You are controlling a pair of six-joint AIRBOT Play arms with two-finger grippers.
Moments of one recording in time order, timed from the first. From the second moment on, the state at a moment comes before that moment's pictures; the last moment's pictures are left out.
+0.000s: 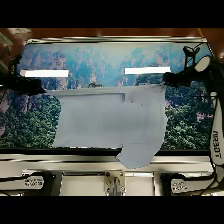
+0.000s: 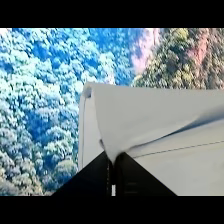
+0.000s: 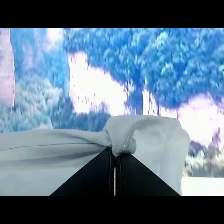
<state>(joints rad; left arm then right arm) 0.23 -1.48 1.45 1.18 -1.23 -1.35 -0.07 -1.59 1.55 -1.31 1.05 1.50</state>
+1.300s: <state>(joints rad) 0.22 -1.78 1.50 1.32 -1.49 -1.31 -0.02 -1.76 1.47 -1.37 1.32 1.59</state>
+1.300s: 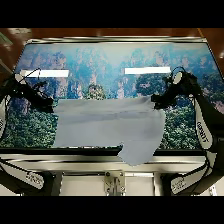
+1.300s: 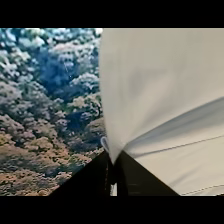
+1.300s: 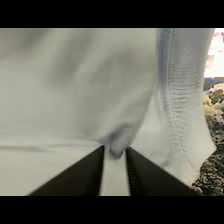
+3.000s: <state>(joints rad) 0.60 -1.27 0.50 0.96 -1.19 -1.20 -0.45 -1.24 0.93 -1.23 1.44 1.37</state>
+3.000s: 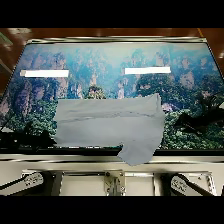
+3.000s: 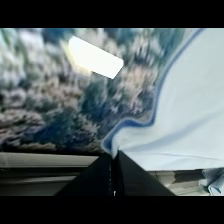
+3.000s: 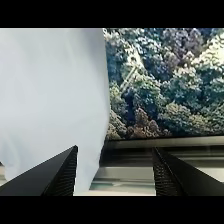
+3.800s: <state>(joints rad) 0.60 -1.27 0.50 0.92 -1.24 -1.15 -0.45 -1.24 0.45 -0.98 1.29 1.23</state>
